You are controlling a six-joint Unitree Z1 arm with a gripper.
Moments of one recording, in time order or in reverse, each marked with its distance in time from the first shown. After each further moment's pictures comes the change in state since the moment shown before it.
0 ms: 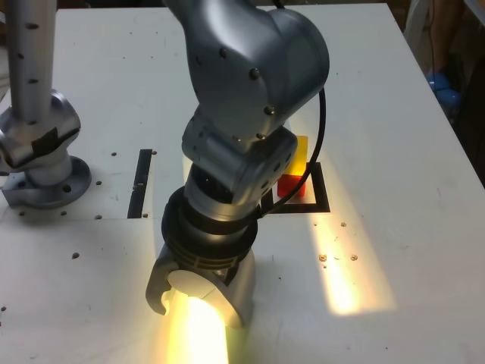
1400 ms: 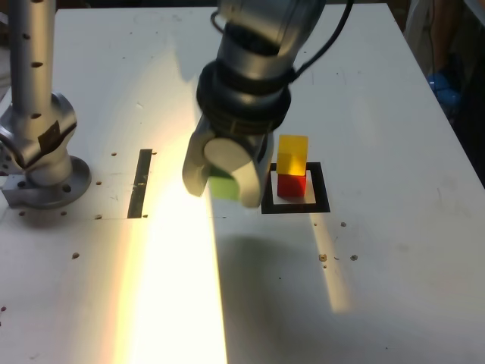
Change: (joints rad) arm 0.264 -0.104 -0.239 0.357 0.167 0.234
